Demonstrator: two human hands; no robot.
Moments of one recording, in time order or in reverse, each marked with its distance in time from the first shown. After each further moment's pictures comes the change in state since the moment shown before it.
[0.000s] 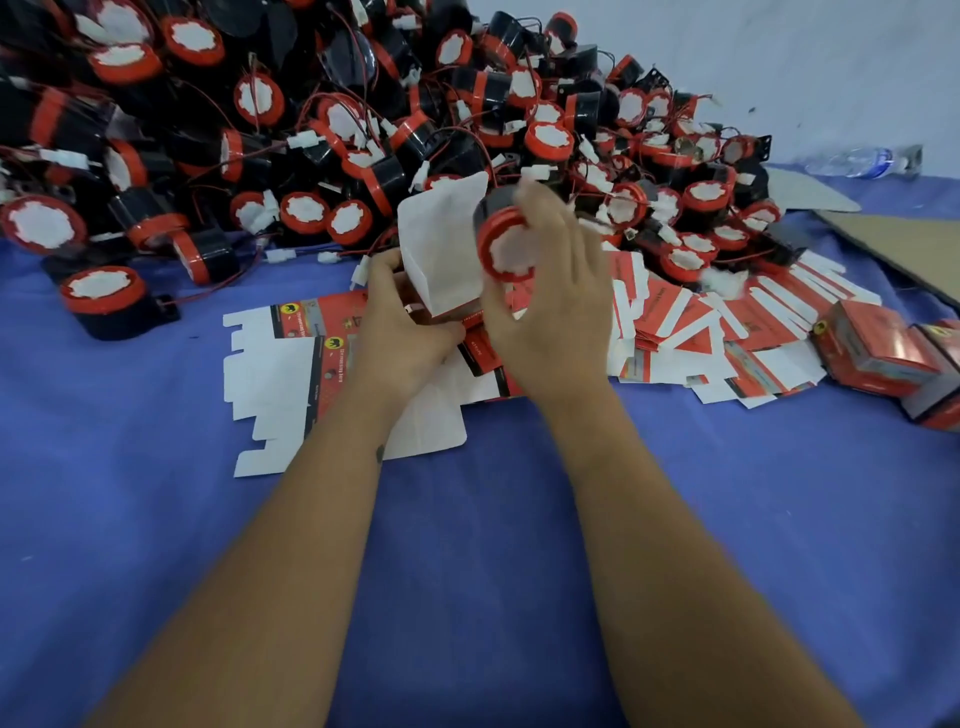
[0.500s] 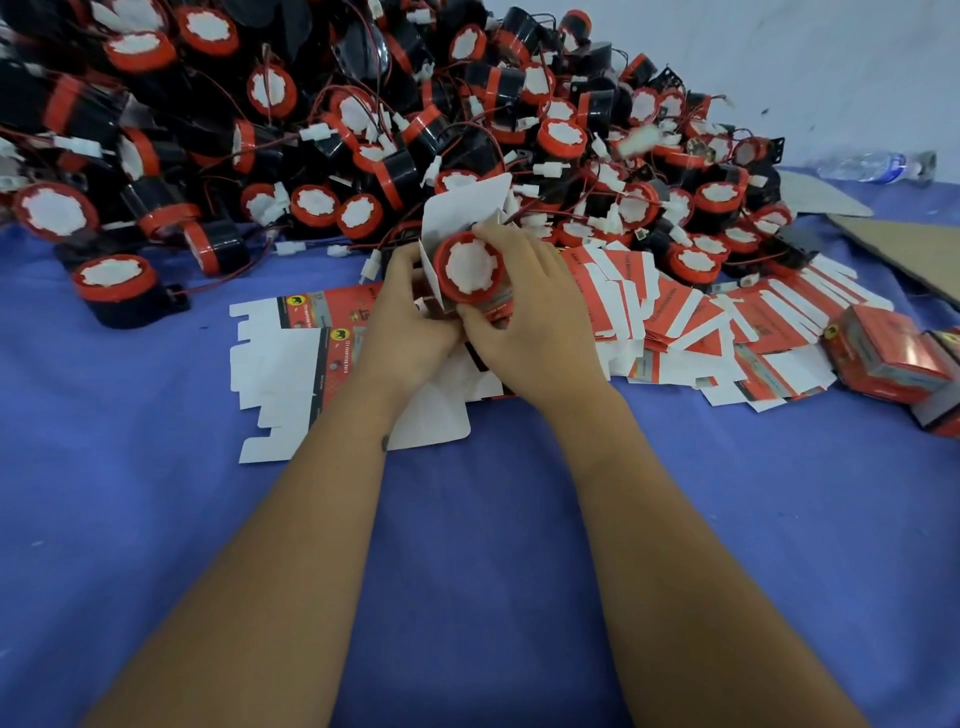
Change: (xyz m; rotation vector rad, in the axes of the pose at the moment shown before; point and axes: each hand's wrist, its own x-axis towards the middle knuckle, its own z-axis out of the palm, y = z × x) left_hand 0.000 0.003 -0.002 -0.043 -0.067 0.018; right_hand -0.003 -0.009 0.001 0.164 -0.417 0.144
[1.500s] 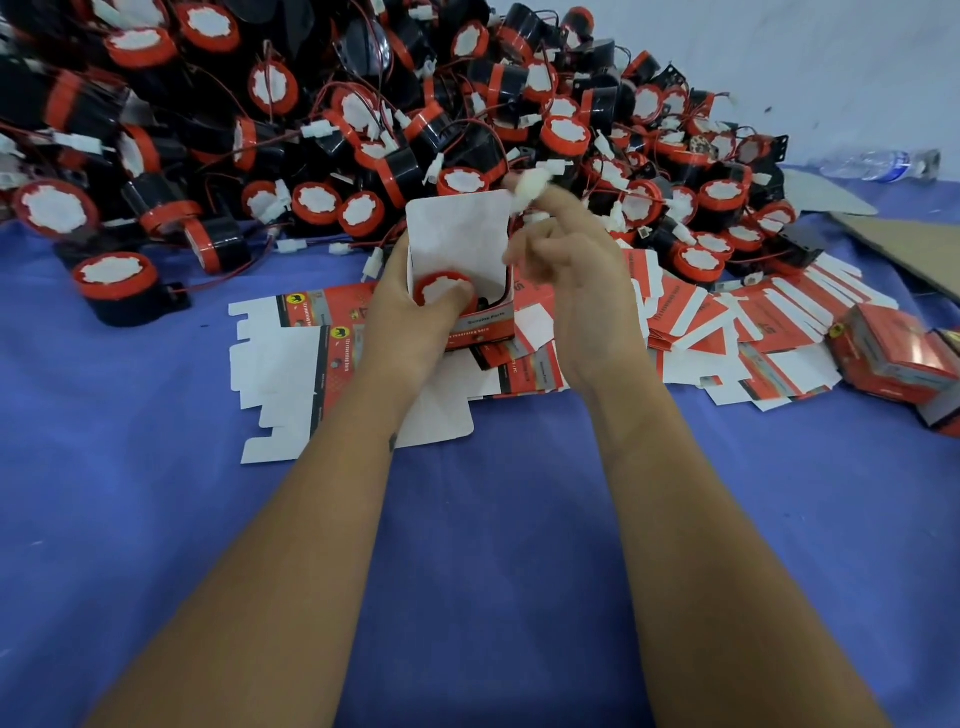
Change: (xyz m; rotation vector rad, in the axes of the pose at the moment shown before) left_hand -0.002 0.005 0.001 0.018 0.099 -0.023; right_hand 0.025 -0.007 -0.031 0.791 -0.054 0.432
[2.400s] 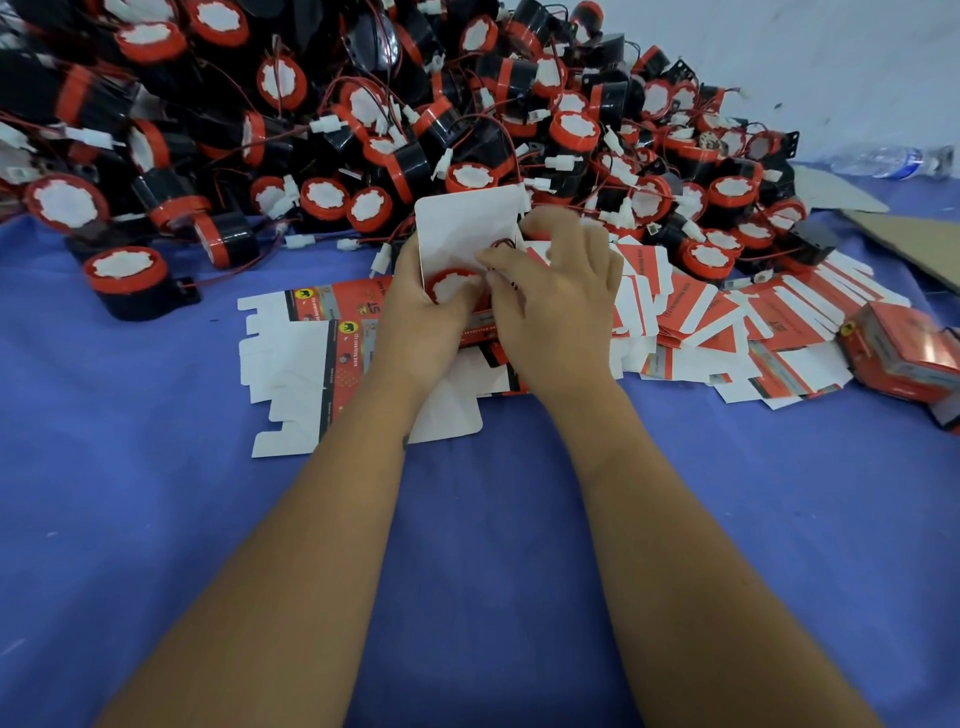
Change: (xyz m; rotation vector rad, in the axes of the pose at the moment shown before) left_hand -0.002 0.000 0.003 -0.043 0.001 0.074; right_hand -0.010 0.042 0.020 -1.048 0.372 -0.644
